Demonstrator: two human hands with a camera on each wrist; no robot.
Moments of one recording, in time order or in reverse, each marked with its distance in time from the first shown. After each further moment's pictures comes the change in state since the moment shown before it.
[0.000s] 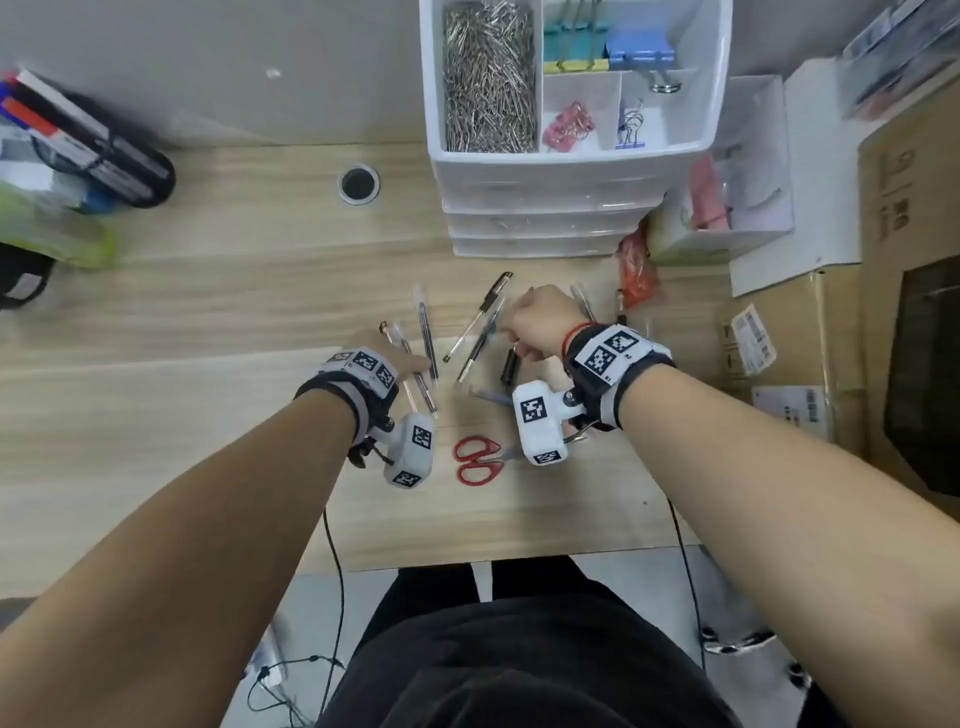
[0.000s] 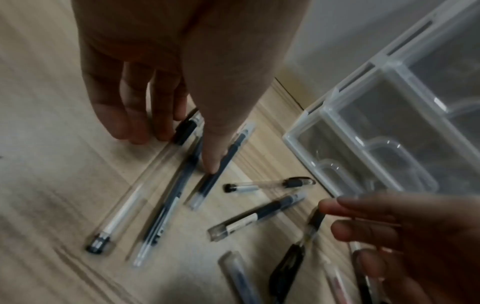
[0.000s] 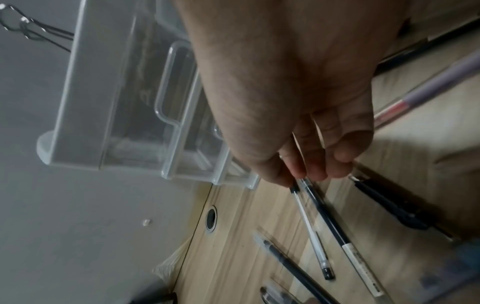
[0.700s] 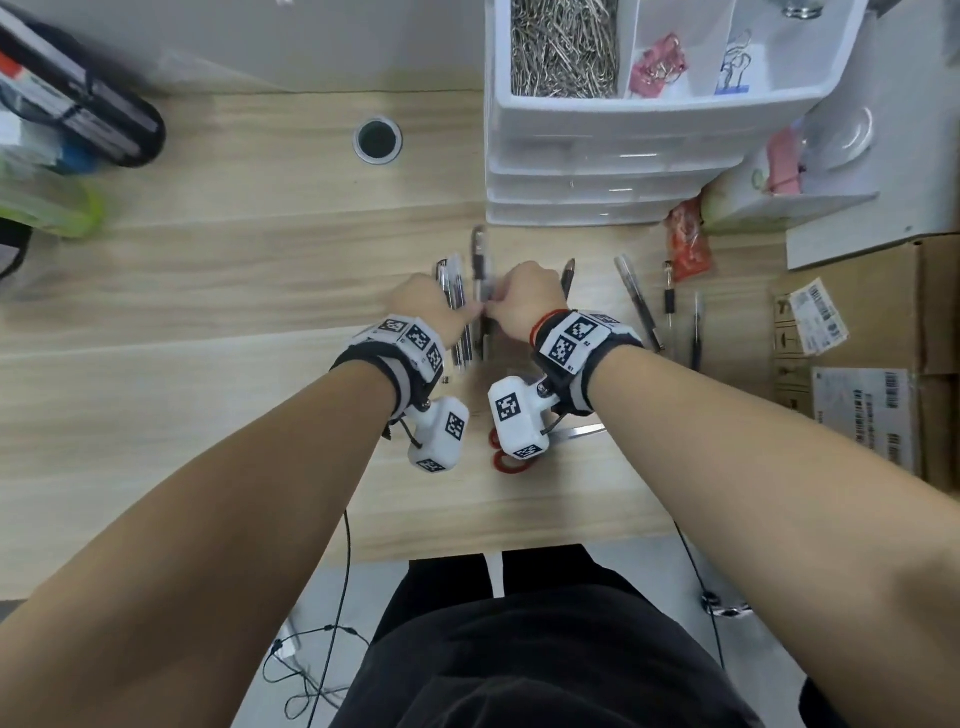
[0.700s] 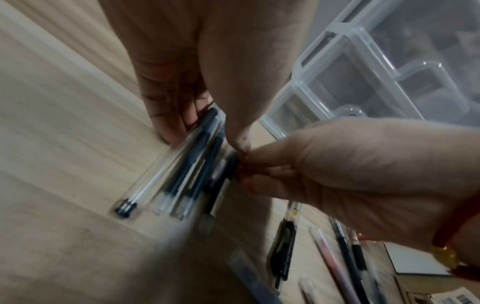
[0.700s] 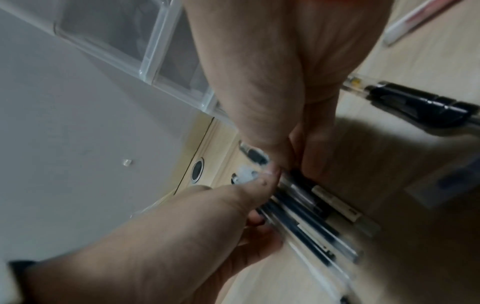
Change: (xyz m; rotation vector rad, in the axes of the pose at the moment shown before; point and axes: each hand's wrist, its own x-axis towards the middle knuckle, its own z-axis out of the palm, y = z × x) left_hand 0.024 0.015 0.001 0.084 0.166 0.355; right_hand 0.028 -0.022 0.066 -0.296 0.164 -0.079
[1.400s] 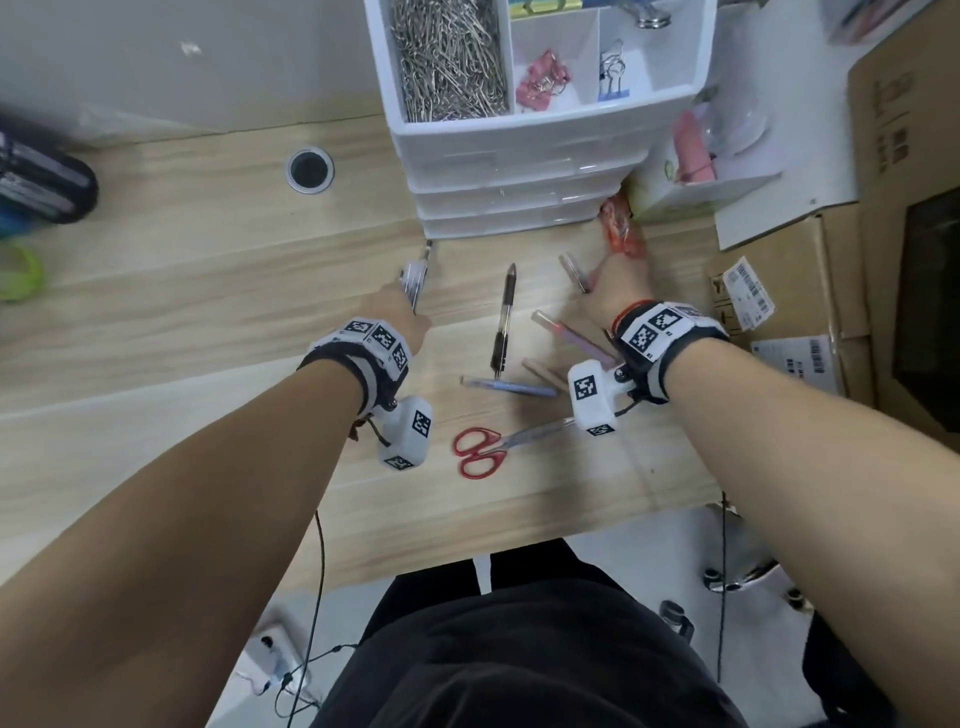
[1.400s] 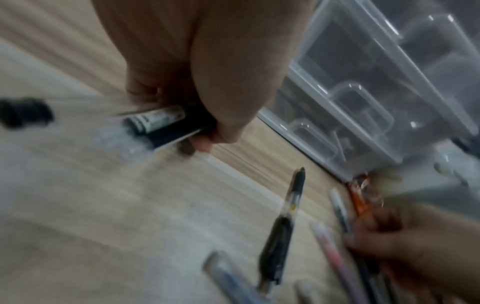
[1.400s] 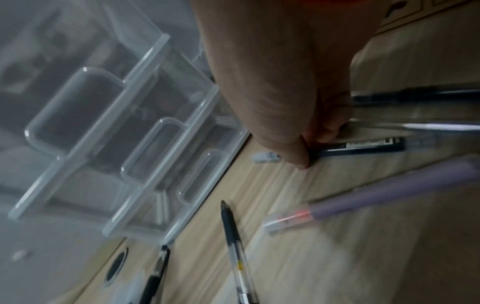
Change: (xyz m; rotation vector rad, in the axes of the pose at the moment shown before) left_hand 0.011 0.023 0.002 0.080 -0.071 -0.007; right_hand 0.006 0.116 -0.090 -0.185 0.157 0.179
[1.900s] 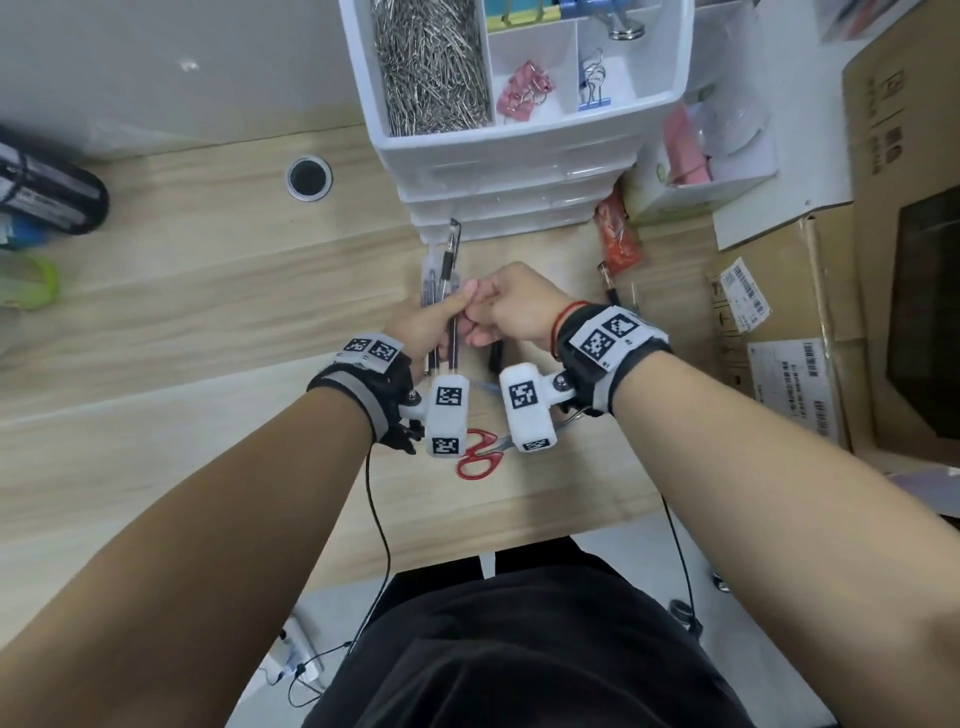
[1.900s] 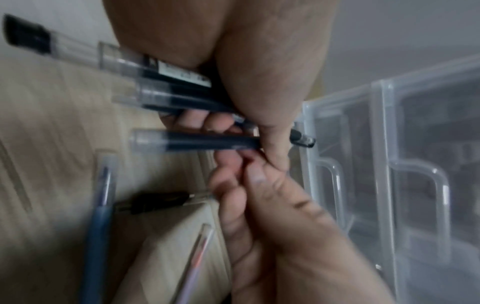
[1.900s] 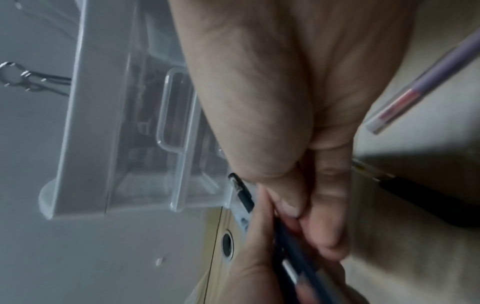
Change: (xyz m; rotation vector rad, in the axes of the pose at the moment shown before) left_hand -0.026 0.028 0.015 -0.938 -0.162 -0.047; right_hand -0.040 -0.074 0.009 0.698 -0.545 -0.243
